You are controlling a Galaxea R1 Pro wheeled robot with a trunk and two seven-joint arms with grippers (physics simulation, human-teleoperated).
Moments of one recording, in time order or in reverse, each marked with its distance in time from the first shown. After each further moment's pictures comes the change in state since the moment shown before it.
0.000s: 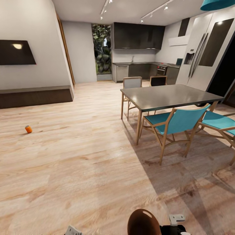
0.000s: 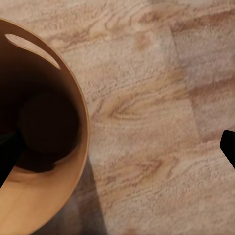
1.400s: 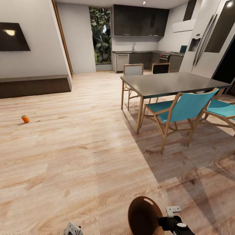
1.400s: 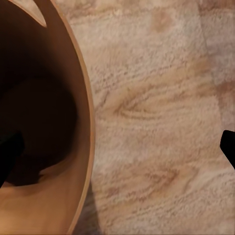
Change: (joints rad) left arm 0.000 0.017 0.000 -0.056 0.001 0.003 -0.064; right arm -0.049 0.002 0.049 -0.001 0.000 0.000 0.000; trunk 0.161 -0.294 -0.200
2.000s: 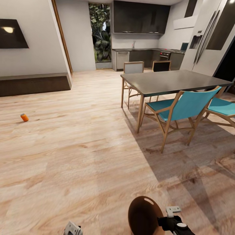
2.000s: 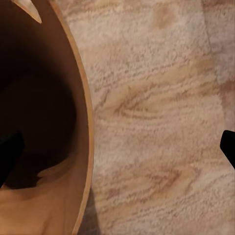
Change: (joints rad) left arm -0.001 0.001 0.001 -0.003 0.000 0.000 -0.001; right arm 0.000 0.000 0.000 0.000 0.000 -0.001 0.000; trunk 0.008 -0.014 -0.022
